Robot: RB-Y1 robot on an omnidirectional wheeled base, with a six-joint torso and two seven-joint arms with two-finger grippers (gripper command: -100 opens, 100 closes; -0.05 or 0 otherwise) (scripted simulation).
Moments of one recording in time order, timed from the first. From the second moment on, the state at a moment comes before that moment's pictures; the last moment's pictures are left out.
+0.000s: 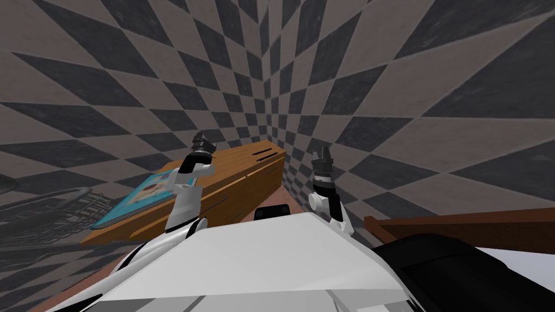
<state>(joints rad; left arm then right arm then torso) -0.27 0.38 0.38 -1.73 0.06 0.18 0.30 0.51 -0.04 -0.06 -2.38 -0.06 -0.40 0.06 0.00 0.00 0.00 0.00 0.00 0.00</state>
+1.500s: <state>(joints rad) -0.59 0.48 0.40 -1.42 0.15 0.58 0.43 0.51 -0.04 -0.06 -2.38 -0.06 -0.40 0.06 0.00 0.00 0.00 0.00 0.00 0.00</state>
